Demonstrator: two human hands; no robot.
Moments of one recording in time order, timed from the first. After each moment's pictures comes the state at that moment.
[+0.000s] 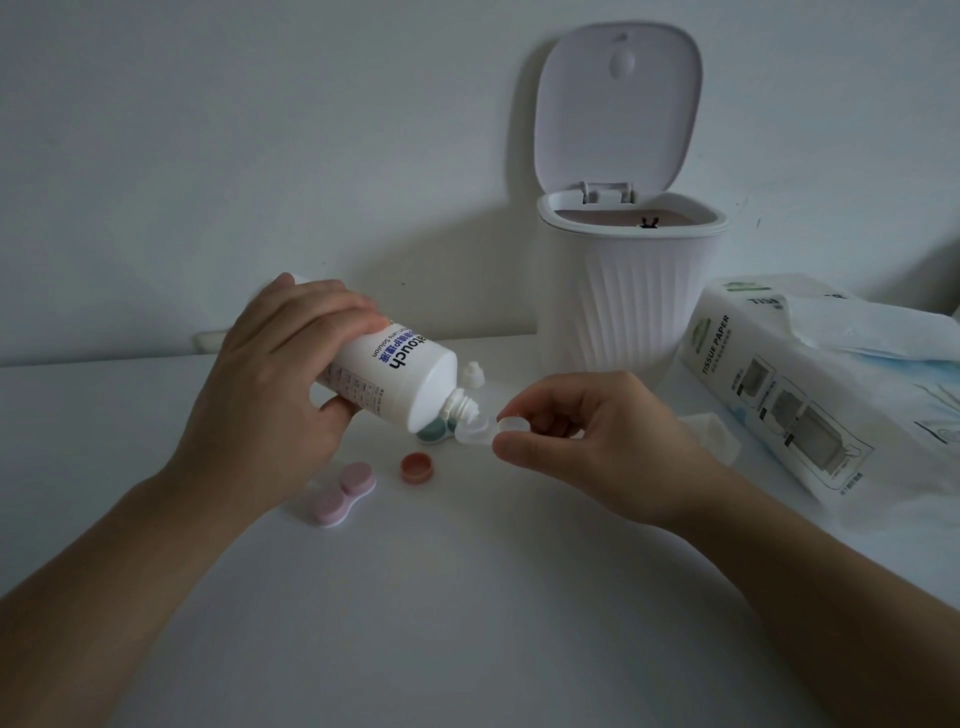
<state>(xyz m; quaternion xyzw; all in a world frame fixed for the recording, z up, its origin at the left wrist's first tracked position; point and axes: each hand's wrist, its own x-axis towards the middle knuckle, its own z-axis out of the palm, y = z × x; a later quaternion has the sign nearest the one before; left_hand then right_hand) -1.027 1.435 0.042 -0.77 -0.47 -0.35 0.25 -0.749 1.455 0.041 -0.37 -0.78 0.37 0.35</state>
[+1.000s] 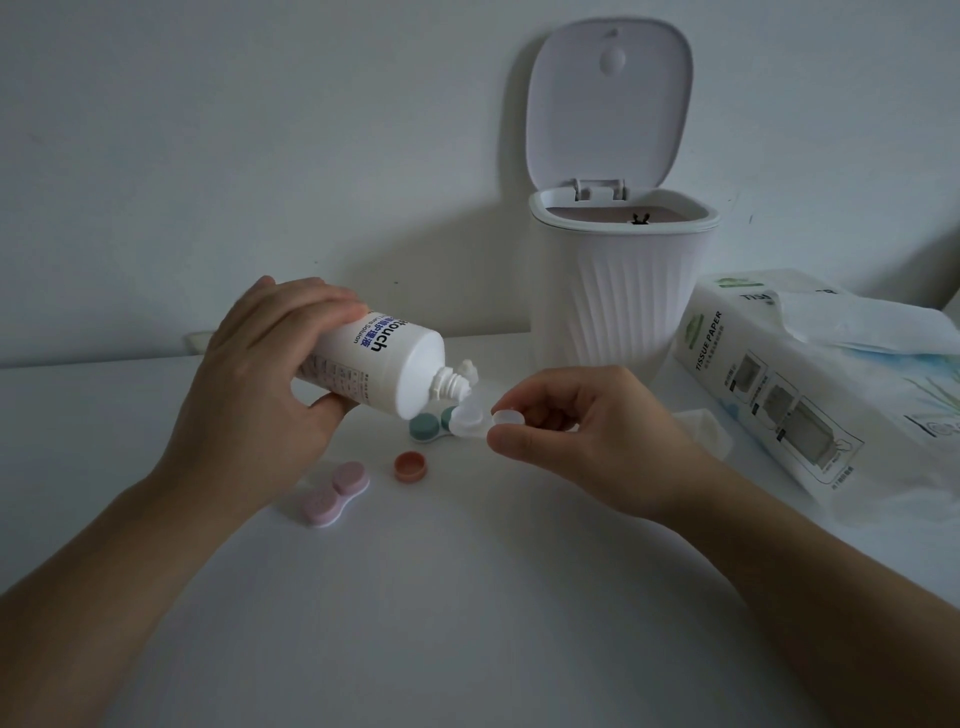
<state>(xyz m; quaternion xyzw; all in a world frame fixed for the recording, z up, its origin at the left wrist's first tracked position) -1.026 1.433 0.040 -0.75 -0.49 -0.38 0.22 -0.749 1.459 0.040 -0.35 -0.78 0.37 0.37</state>
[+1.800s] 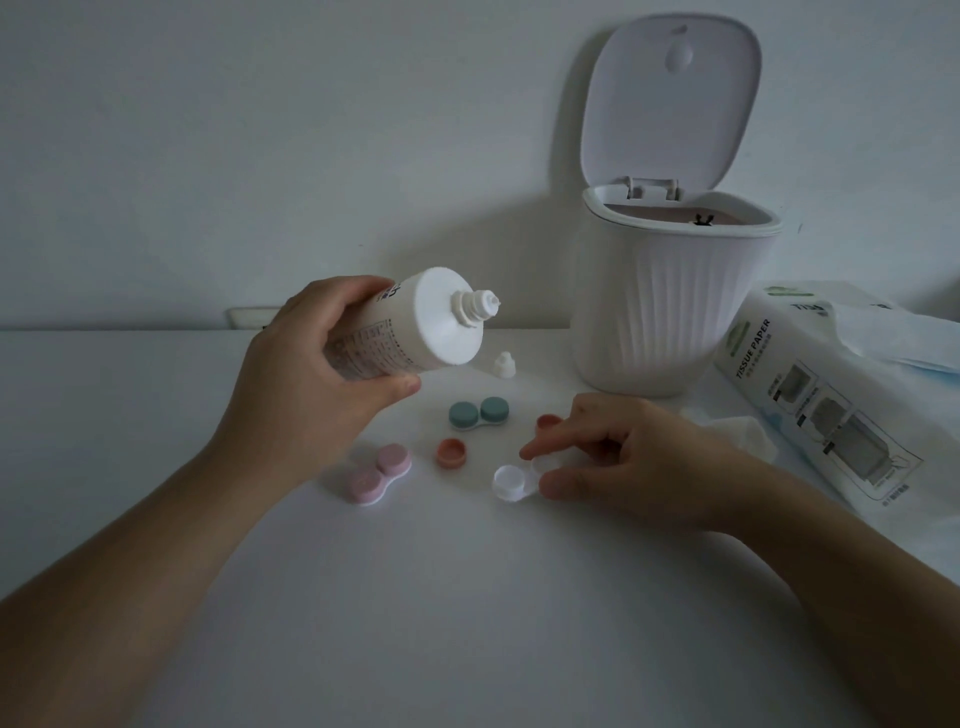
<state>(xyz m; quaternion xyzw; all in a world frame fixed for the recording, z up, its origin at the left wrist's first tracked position) -1.024 1.419 0.039 -0.65 -0.57 -0.50 0.02 -0.744 1.472 0.032 -0.36 -0.86 0.31 0.19</state>
